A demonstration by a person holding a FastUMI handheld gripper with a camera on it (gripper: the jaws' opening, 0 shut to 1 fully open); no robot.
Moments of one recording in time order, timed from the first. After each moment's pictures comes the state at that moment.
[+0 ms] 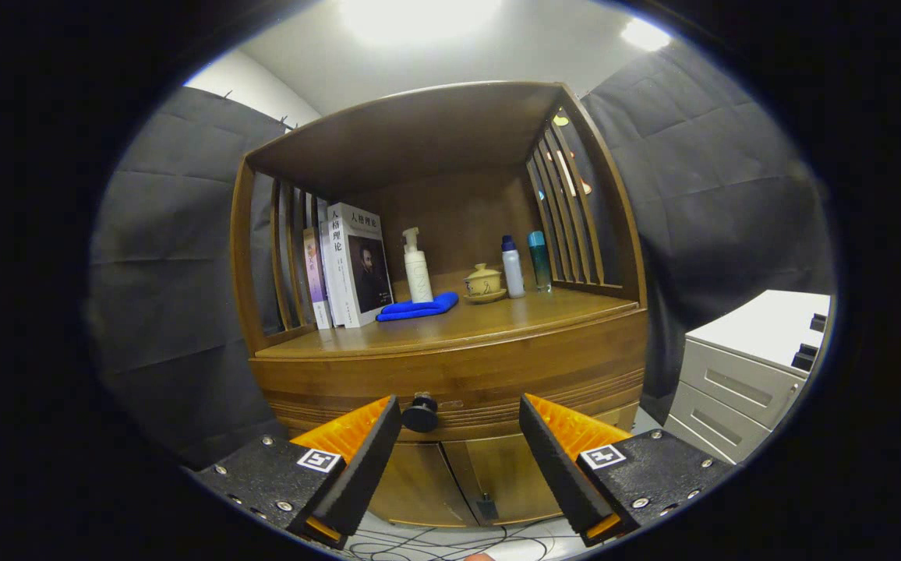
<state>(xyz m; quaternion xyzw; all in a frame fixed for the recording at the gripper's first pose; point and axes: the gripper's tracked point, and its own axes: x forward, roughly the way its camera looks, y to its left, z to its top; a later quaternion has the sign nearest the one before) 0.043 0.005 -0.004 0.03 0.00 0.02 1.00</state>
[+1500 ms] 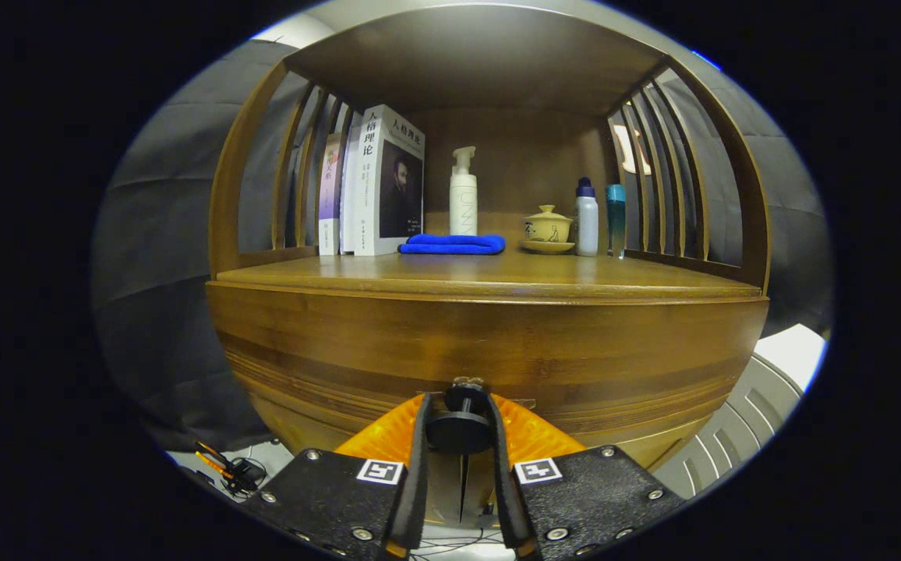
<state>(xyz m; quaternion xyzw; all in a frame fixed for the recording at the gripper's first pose) 0.135 0.051 -0.077 -0.07 0.08 0.06 0.99</state>
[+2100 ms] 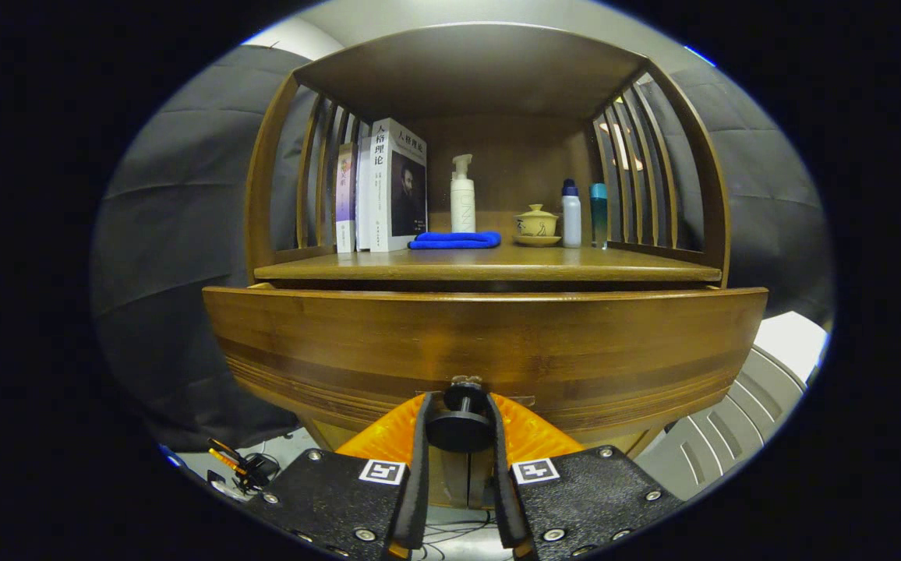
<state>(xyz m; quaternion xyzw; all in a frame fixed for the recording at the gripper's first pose) 0.061 0.047 -0.078 -0.05 0.08 0.06 0.99</state>
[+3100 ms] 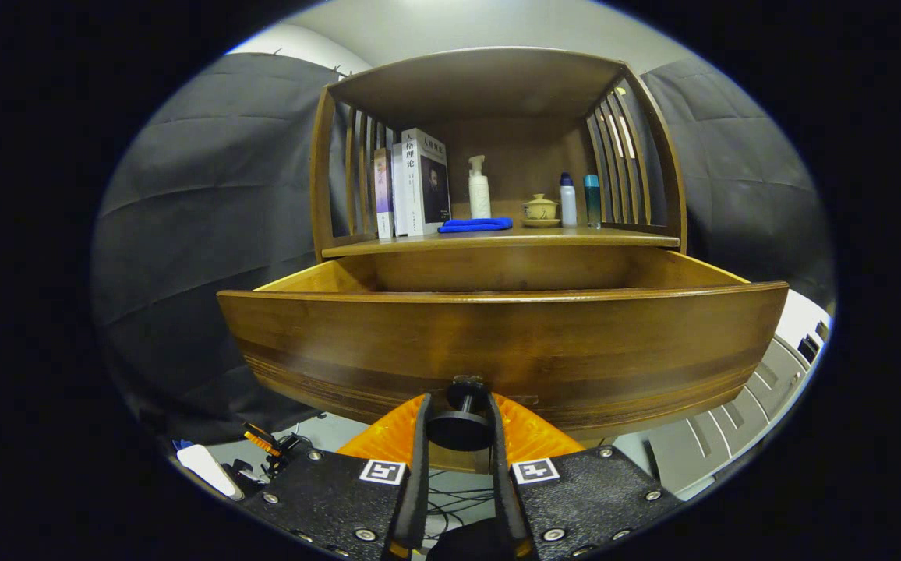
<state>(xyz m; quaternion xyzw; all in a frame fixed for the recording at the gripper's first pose) -0.055 0.054 -0.092 -0.04 0.11 0.09 0.99</state>
